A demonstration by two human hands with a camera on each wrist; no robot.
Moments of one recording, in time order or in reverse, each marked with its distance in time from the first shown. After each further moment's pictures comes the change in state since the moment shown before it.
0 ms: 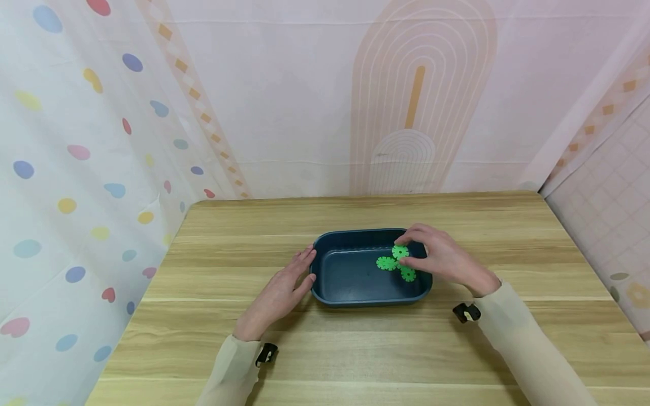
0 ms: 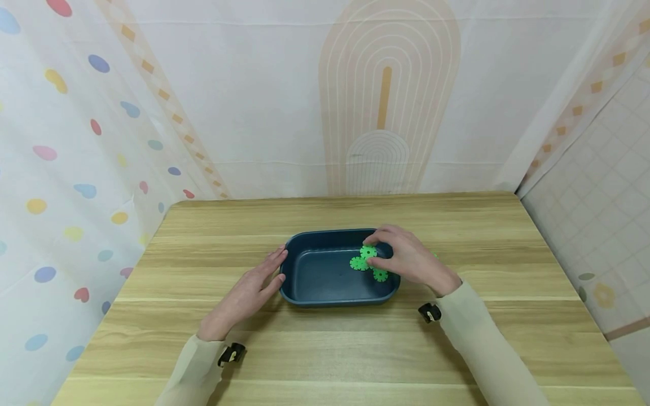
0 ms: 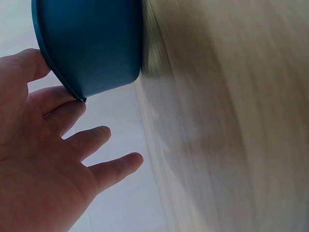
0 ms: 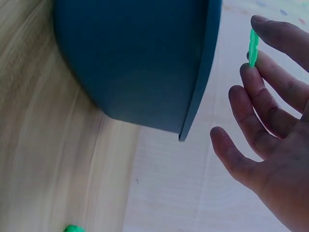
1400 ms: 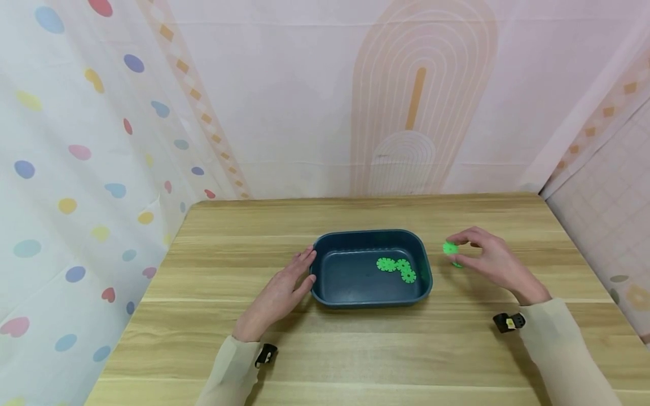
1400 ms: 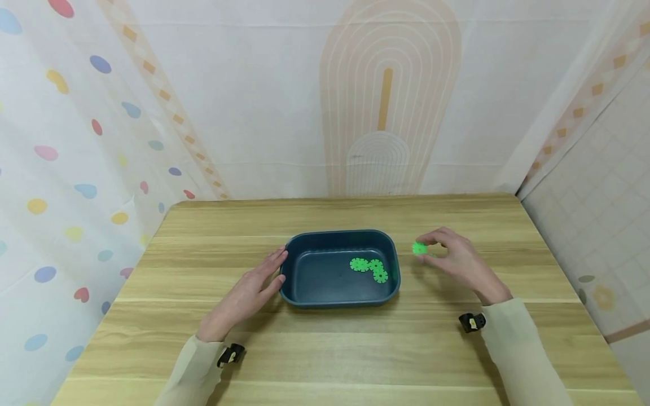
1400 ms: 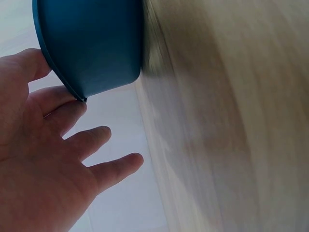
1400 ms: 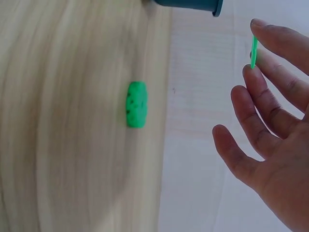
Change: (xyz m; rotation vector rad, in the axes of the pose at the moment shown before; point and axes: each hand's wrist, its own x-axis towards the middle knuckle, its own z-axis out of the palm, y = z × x) left_hand 0.000 0.001 -0.001 0.004 0.005 0.001; right_hand -0.053 0.059 -0.036 -0.018 0.160 0.117
